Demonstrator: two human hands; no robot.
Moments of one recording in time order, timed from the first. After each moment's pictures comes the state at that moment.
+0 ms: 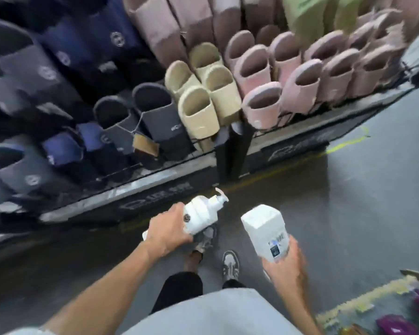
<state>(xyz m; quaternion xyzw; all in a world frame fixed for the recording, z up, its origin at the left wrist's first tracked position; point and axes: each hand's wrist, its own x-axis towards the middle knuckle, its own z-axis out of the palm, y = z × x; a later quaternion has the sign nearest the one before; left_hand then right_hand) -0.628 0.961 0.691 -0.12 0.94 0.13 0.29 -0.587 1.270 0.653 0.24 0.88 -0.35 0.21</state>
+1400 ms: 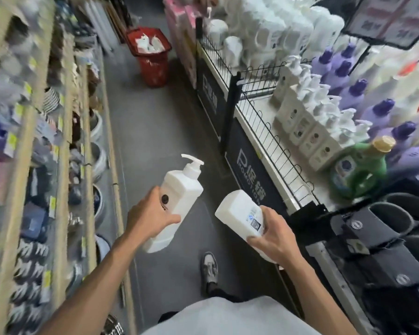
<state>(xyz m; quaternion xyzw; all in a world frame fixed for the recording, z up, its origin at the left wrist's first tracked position) 0.021 0.632 0.823 -0.82 0.48 0.26 -0.13 -0.308 0.591 0.782 -0.73 0.60 -0.09 0.31</state>
